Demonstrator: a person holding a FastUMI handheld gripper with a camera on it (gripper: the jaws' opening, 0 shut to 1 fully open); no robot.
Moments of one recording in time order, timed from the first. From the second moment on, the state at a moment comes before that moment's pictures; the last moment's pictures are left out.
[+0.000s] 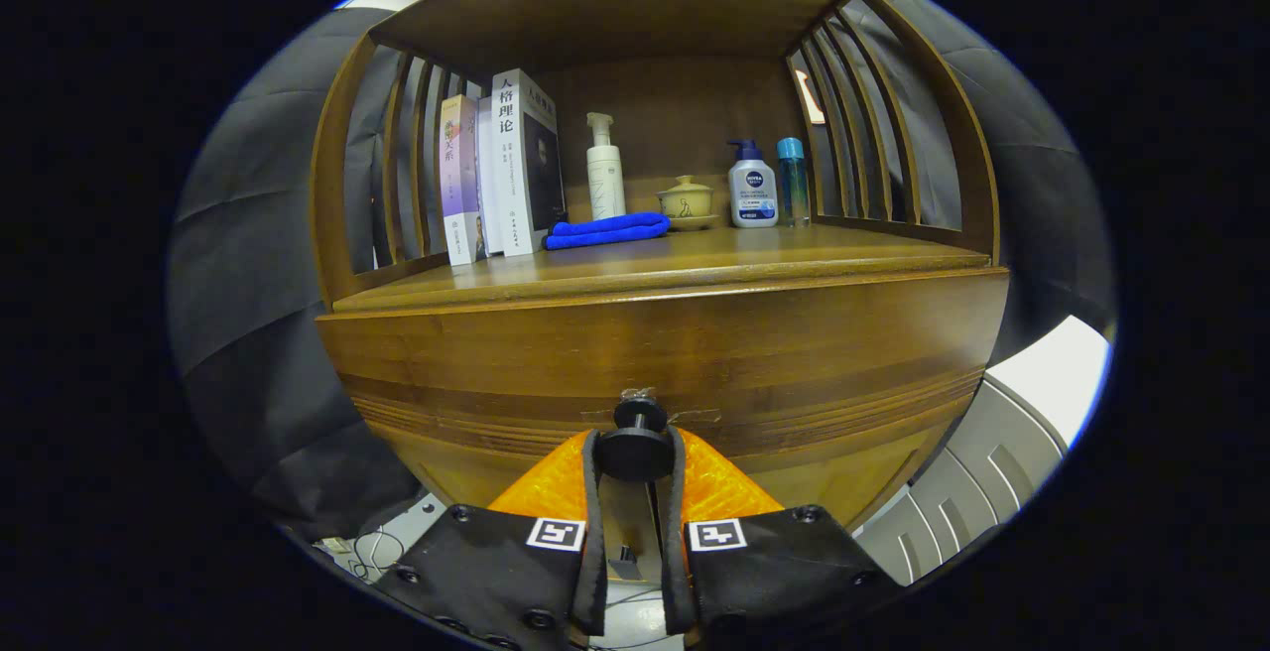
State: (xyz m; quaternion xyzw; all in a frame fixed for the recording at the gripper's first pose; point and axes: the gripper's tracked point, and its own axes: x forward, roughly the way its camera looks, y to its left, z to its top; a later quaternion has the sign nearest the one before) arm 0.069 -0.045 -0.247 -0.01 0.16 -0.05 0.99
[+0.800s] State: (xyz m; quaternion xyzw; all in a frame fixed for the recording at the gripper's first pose) arm 0.010 -0.037 -0.246 -0.03 0.18 -0.04 0.98
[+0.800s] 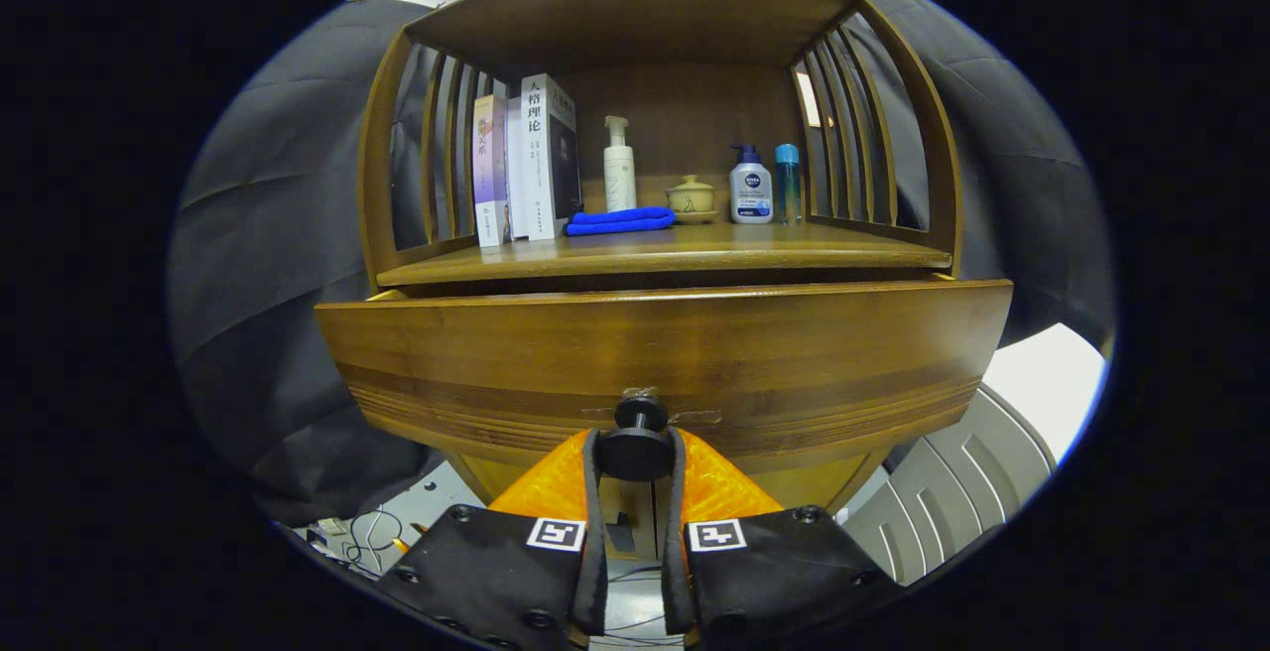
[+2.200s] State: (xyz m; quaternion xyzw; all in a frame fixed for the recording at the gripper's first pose) arm -0.082 -0.025 -0.254 -0.04 0.22 -0.03 0.97
